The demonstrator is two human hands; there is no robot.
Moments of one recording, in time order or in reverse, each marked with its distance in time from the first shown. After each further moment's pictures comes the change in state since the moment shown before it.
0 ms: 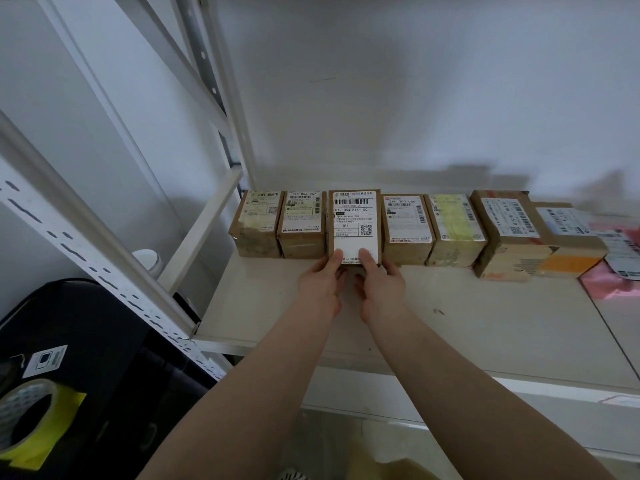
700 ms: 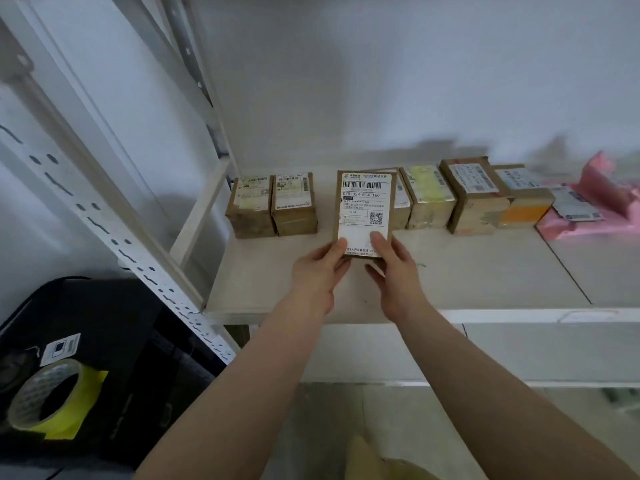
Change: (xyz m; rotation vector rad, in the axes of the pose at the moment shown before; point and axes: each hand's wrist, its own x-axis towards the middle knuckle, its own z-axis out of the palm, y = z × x) left_hand -0.065 -0.005 -0.040 0.141 -0.246 0.069; right_hand -0.056 0.001 -0.064 -0.107 -0.237 -0.151
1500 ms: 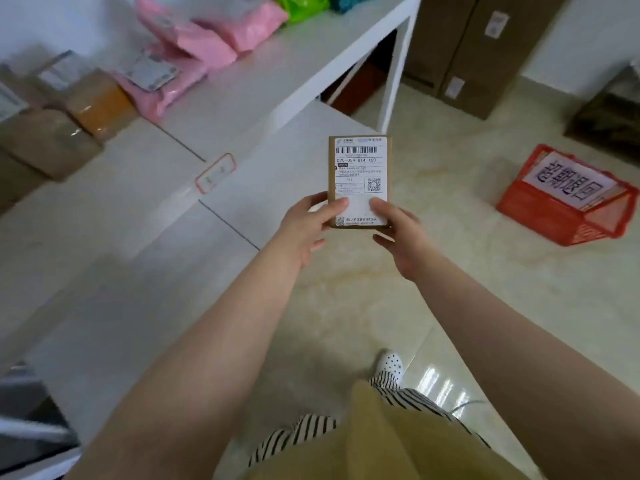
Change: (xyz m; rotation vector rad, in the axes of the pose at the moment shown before) left_hand -0.187 -0.340 0.269 0.923 -0.825 -0.432; right_hand -0.243 -0.047 -0.468 0.112 0.800 0.033
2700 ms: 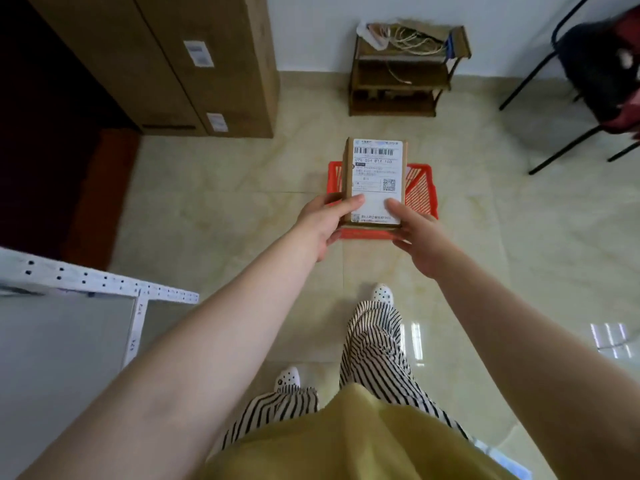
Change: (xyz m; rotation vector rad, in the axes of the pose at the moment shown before) left_hand 0.413 0.167 0.683 0.345 -0.601 -0.211; right_hand 0.327 -0.270 -0.580 0.245 0.557 0.014
